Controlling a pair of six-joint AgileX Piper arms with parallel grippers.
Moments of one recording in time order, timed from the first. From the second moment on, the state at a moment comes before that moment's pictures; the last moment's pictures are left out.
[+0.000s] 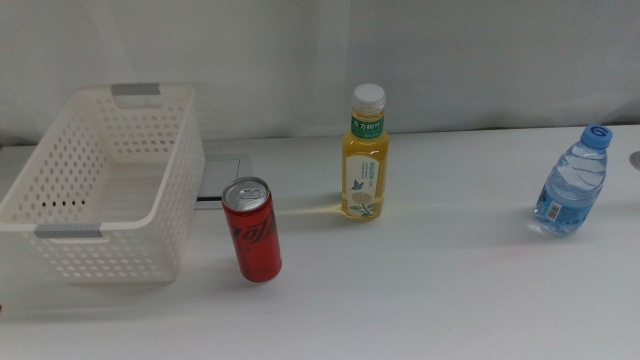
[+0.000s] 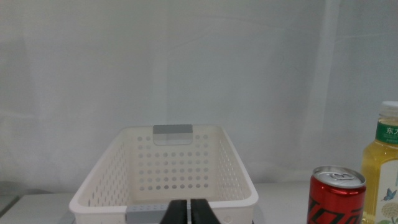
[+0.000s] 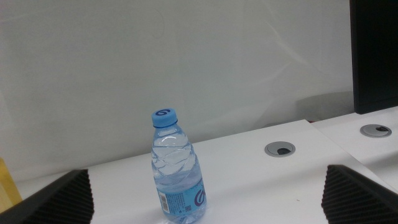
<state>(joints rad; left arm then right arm) -0.01 0.01 0.00 -0.03 0.04 0.01 -0.05 0.00 -0.07 0.05 0.19 0.08</state>
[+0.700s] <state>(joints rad) -0.01 0.01 0.00 -0.03 0.01 -0.20 -0.05 0.00 -0.07 0.05 0.19 0.09</state>
